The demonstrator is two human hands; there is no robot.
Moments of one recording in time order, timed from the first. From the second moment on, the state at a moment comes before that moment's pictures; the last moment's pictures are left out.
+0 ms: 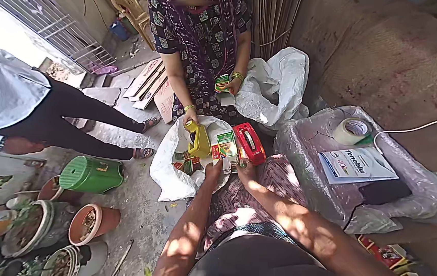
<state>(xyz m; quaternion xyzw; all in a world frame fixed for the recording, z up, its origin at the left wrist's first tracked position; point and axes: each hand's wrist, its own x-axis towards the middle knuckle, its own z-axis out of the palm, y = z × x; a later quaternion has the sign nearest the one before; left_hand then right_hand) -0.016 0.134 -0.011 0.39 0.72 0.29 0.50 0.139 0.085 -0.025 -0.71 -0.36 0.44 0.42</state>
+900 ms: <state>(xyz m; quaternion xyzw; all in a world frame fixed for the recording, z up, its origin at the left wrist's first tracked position) 0.004 0.129 0.013 0.54 0.74 0.15 0.37 0.147 0.061 -0.014 -0.69 -0.19 0.52 0.46</state>
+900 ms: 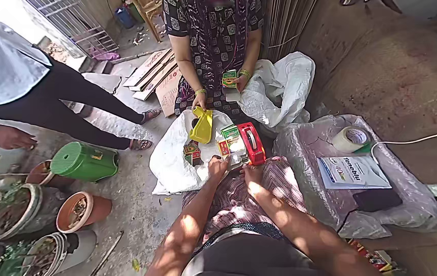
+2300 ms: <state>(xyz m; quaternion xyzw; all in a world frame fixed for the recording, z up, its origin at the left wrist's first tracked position) -0.009 0.002 0.109 0.73 0.59 0.26 0.22 0.192 0.015 0.045 -0.56 -0.64 0.02 0.52</state>
